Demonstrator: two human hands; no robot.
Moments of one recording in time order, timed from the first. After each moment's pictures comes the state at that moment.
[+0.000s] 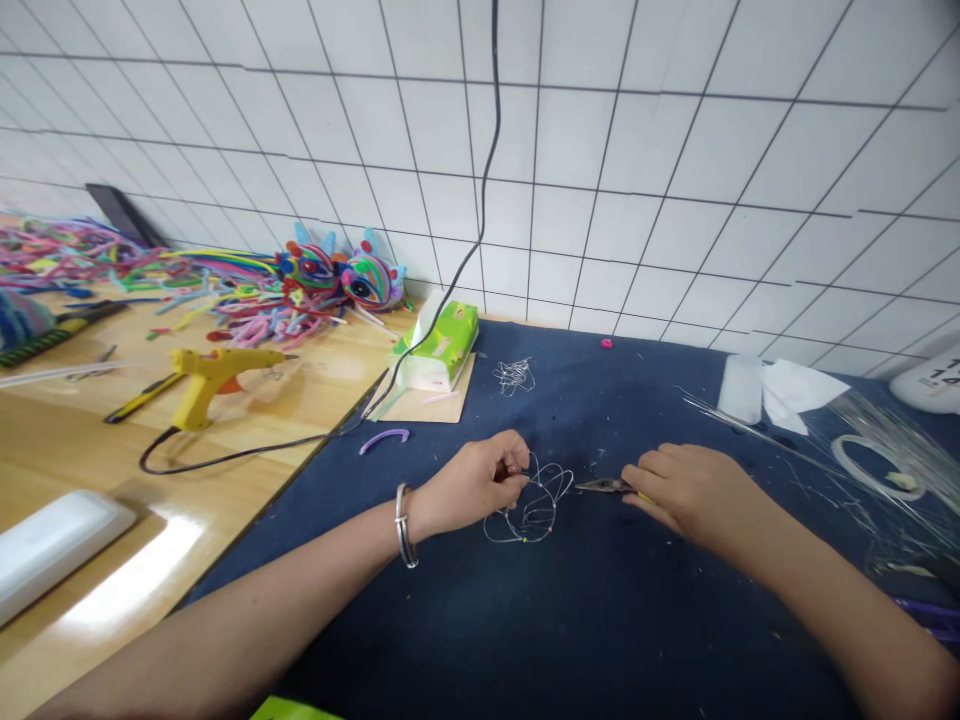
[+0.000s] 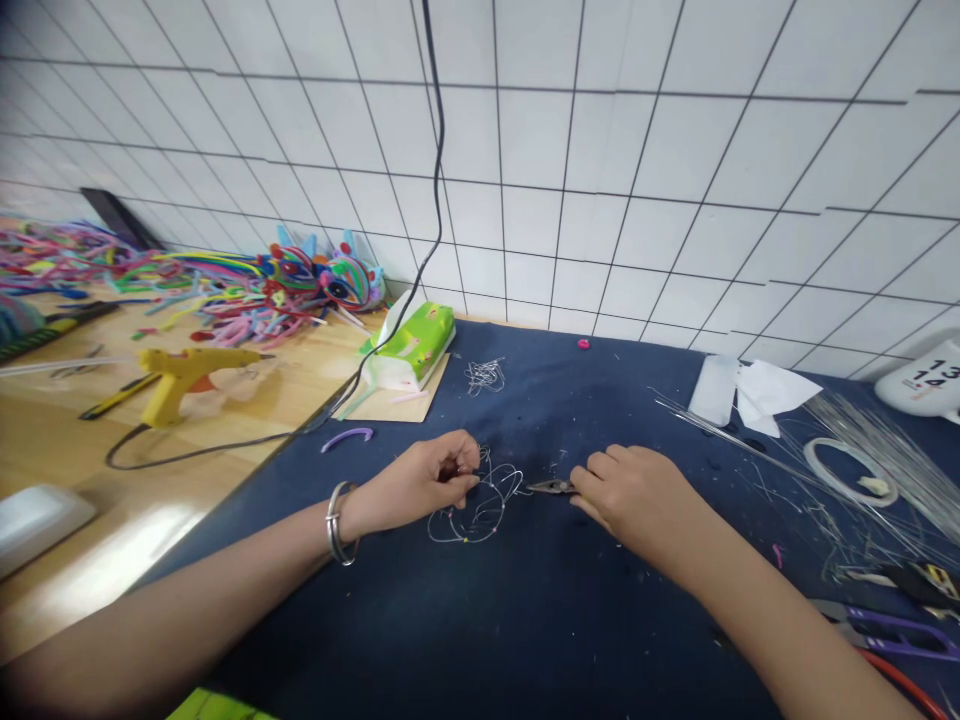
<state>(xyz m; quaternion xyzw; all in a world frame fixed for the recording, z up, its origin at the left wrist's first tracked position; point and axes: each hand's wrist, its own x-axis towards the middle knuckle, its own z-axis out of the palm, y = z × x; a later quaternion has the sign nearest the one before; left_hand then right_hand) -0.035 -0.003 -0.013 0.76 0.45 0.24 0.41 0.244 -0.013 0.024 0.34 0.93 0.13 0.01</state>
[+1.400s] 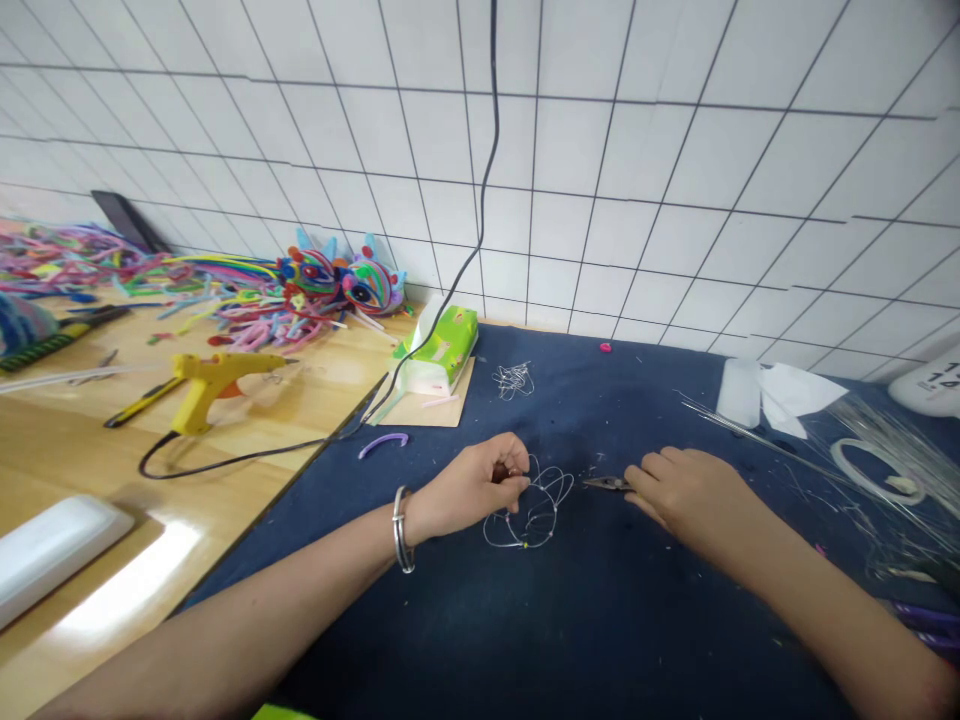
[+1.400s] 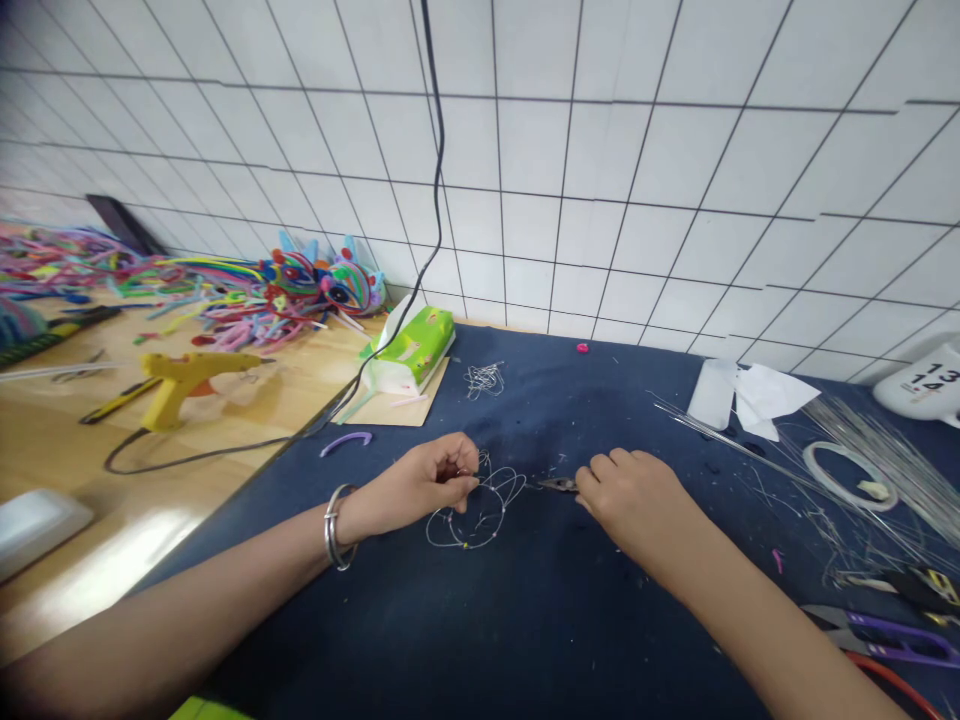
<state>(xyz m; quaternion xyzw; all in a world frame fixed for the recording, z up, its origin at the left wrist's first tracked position) -0.035 -0.001 -0.014 0.72 0.43 0.26 0.48 0.242 -0.013 0.017 0.37 0.91 0.18 0.01</state>
